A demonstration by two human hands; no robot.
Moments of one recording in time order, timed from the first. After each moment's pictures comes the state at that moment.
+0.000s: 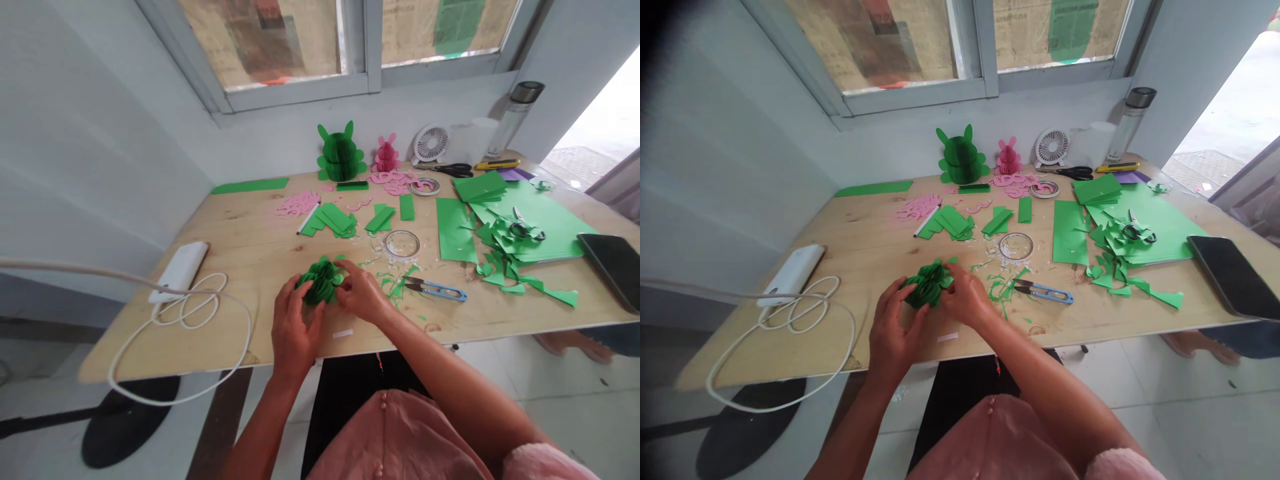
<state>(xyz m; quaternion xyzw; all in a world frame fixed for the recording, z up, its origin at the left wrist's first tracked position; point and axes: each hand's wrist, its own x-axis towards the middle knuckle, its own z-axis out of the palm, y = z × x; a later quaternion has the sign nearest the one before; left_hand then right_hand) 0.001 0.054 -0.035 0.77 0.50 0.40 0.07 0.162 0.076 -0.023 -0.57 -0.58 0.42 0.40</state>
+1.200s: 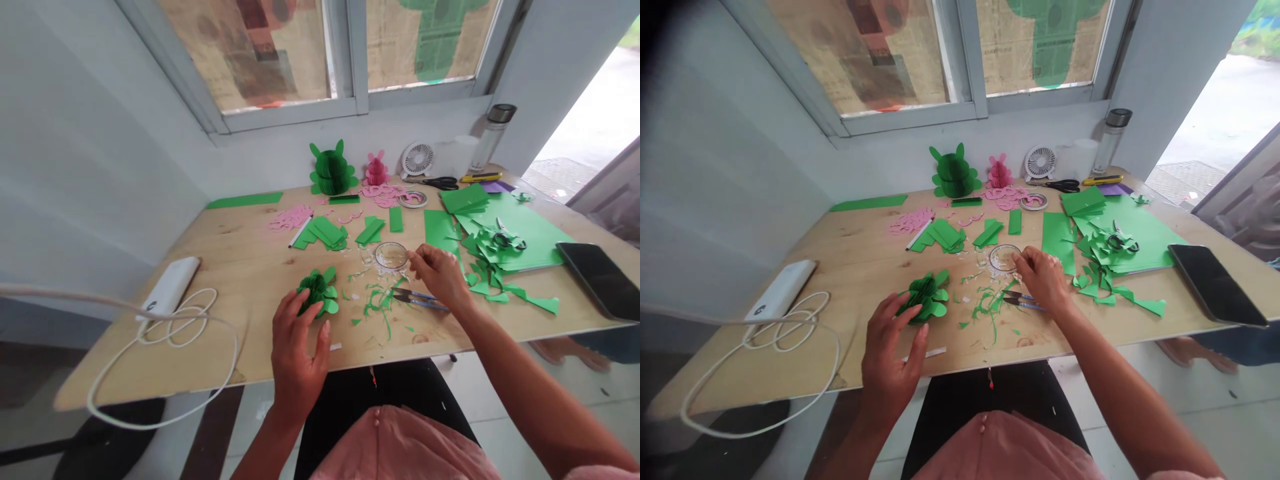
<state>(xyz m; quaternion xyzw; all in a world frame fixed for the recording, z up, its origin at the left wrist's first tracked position) 0.031 0.032 -0.011 0.80 0.41 0.44 -0.02 0.303 0.053 0.012 -0.72 -0.56 0.14 0.39</state>
